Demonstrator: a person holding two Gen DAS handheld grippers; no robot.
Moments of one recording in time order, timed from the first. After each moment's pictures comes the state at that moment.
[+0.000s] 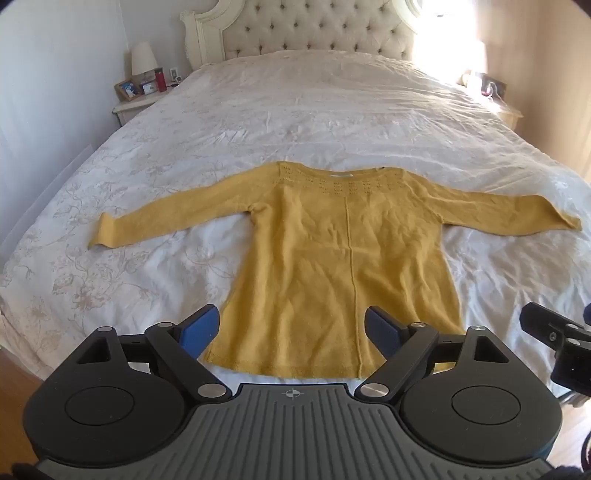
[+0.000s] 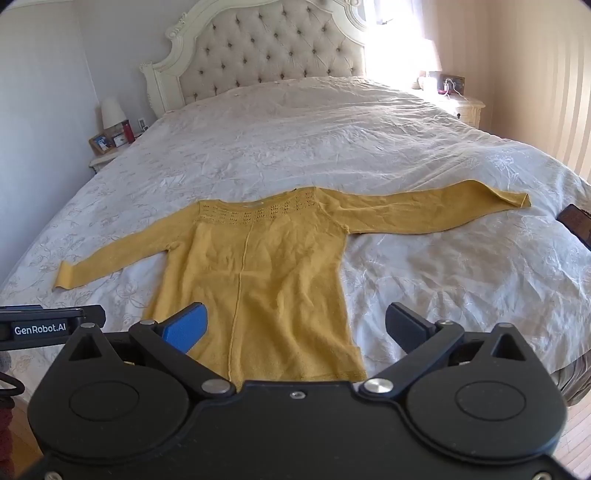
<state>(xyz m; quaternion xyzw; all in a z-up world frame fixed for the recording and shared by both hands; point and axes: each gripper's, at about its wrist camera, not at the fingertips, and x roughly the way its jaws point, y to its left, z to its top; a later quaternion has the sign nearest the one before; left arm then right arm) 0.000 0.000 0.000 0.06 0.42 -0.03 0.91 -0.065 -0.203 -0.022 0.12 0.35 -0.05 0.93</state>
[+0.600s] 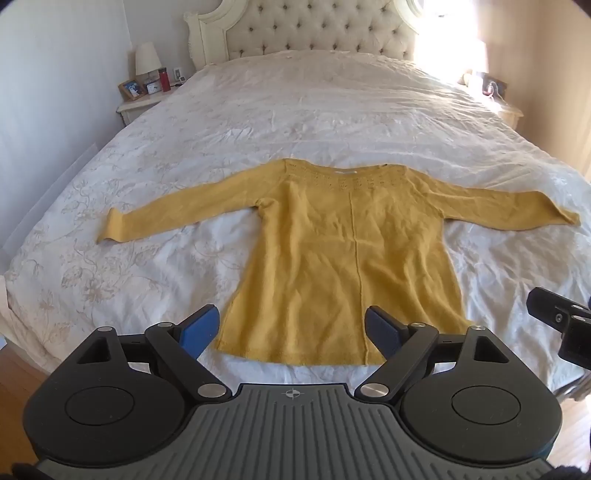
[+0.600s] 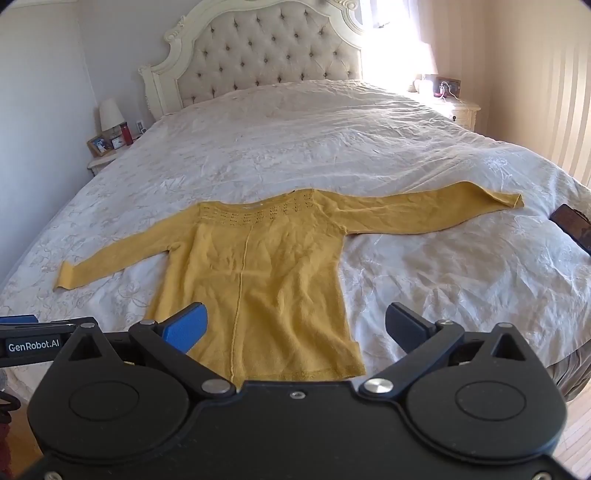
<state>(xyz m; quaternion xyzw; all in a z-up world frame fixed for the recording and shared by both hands) -0.017 0.015 0.006 0.06 0.42 -0.03 0.91 -0.075 -0.196 -0.014 0.11 0.35 -0.06 0.93</state>
